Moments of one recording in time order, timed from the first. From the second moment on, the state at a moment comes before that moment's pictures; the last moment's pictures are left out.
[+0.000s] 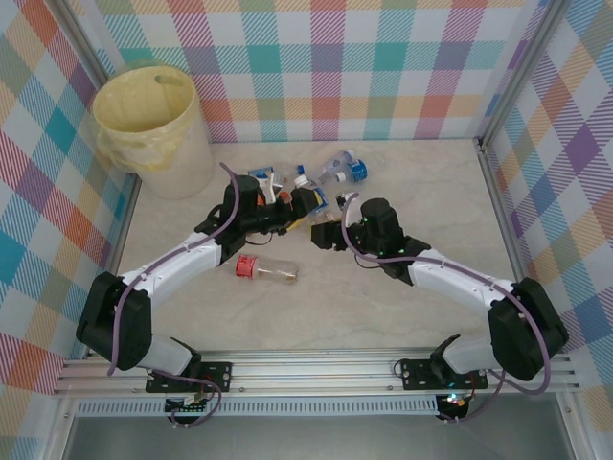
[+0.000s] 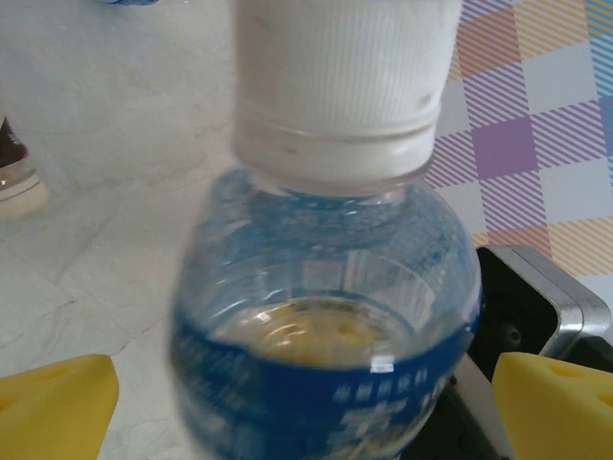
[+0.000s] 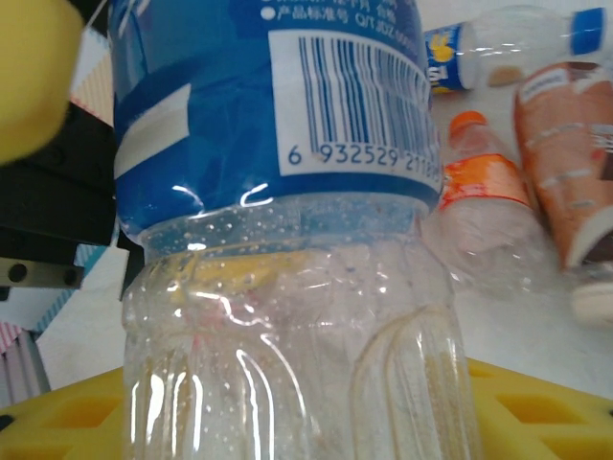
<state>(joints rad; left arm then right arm) -0.52 1.44 0.97 0.10 0.53 -1.00 0.67 1.37 0.81 0.16 -0.30 0.45</state>
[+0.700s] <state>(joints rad) -0.52 1.41 1.01 -0.01 0.36 -0.91 0.68 1.52 0.98 0.16 -0.47 0.49</state>
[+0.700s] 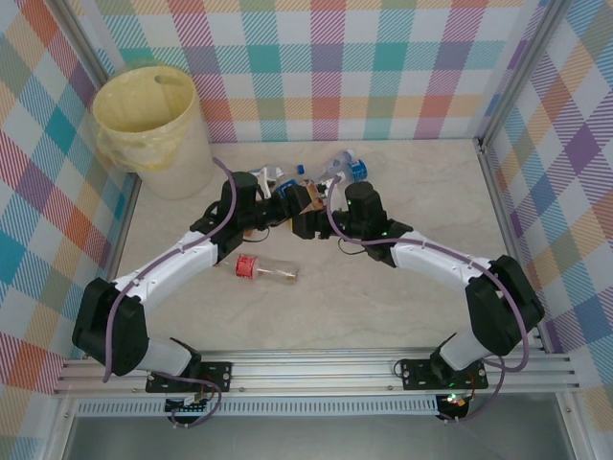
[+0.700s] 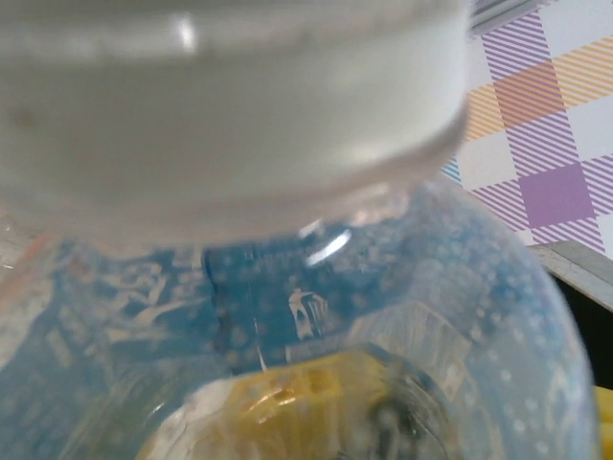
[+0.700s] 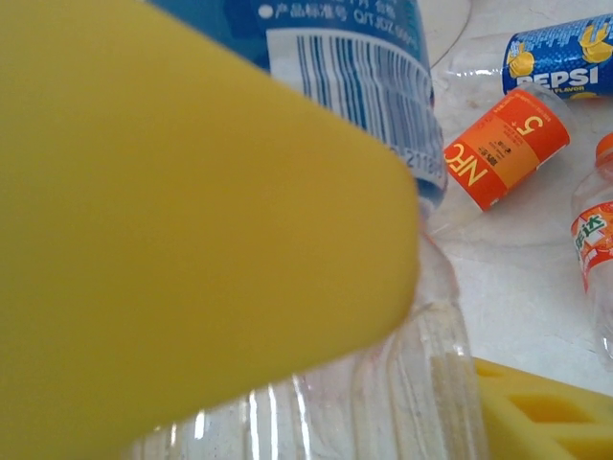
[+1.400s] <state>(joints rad) -0.42 1.32 1.17 -0.27 0.05 -0.83 0.68 1.22 0.93 -0.03 -0.09 0.36</state>
